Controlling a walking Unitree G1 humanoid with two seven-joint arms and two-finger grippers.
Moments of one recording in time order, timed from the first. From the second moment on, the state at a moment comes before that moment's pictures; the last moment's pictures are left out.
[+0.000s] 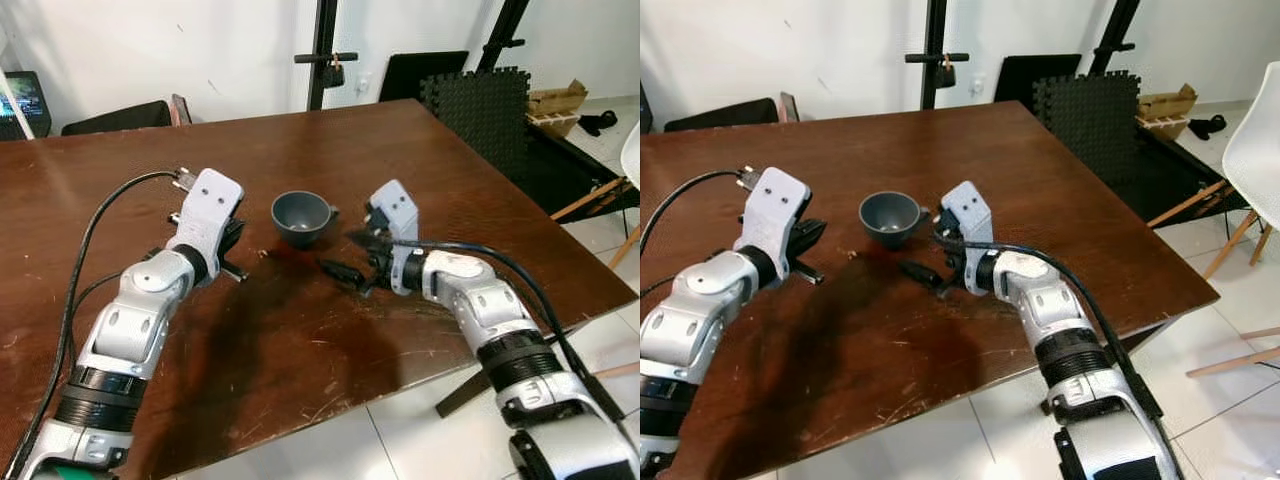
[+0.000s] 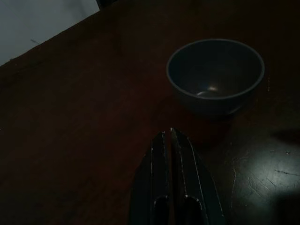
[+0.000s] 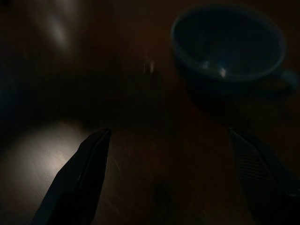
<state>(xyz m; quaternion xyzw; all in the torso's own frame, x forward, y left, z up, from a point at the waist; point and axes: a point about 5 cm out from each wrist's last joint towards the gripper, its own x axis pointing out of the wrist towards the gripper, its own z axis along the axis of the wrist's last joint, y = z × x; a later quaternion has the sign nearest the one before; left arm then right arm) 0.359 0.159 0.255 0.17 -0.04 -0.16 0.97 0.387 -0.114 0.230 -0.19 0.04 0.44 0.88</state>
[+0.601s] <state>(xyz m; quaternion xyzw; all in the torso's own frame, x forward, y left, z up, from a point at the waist) 0.355 0.157 0.257 0.18 -0.04 -0.16 0.97 0.411 -0.136 0.251 -0.35 0.01 0.32 0.88</state>
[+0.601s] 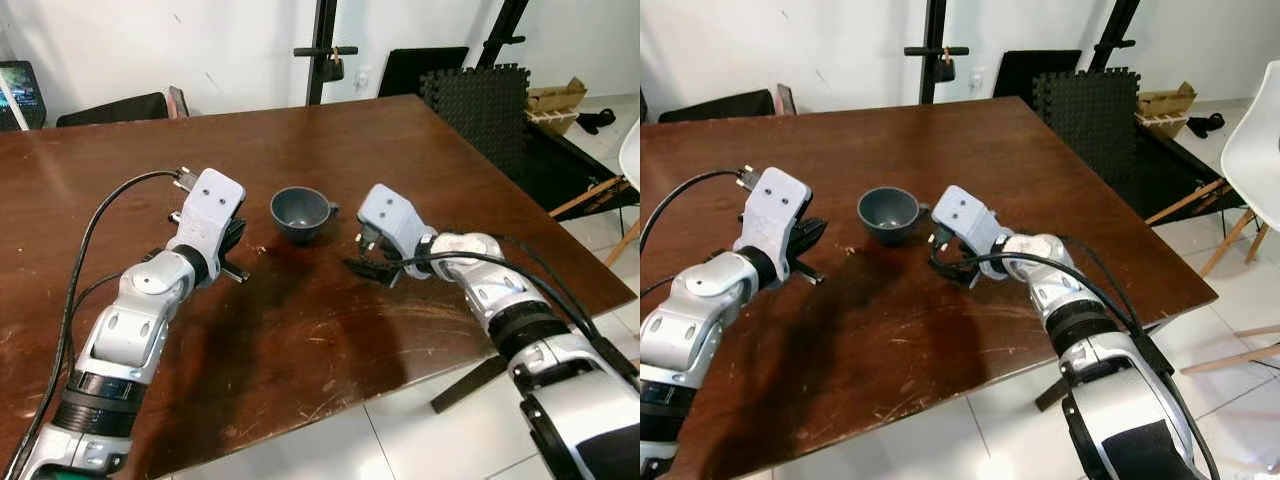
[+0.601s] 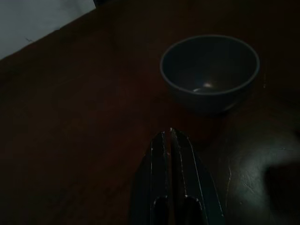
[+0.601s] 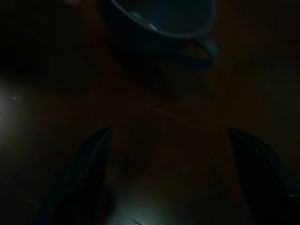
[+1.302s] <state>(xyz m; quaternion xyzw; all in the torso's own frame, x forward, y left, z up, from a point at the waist) 0.352 0.157 0.261 0.18 -0.05 -0.16 0.97 0.403 -0.091 0.279 -0.41 -0.09 0.44 0.80</state>
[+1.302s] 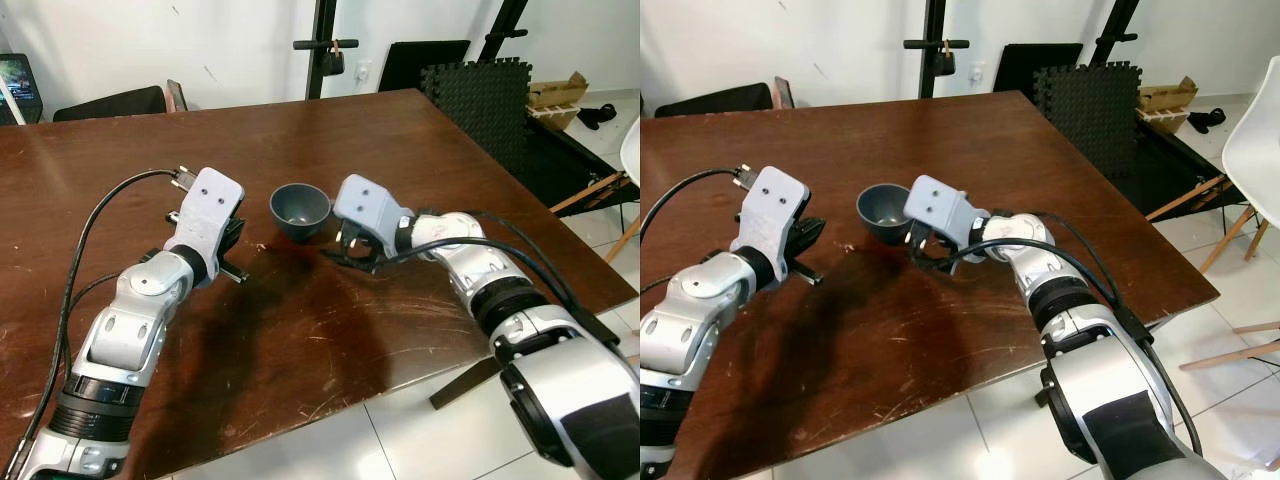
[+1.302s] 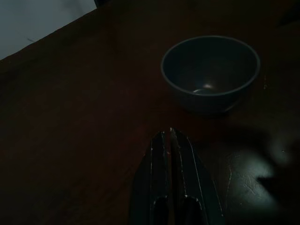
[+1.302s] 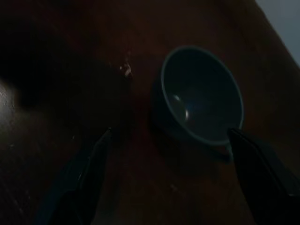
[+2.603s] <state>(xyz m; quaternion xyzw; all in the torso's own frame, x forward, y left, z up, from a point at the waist) 0.337 0.158 0.257 0.18 -0.03 -0.16 0.97 0.410 -0.057 0.269 -0.43 -0.05 0.38 0.82</state>
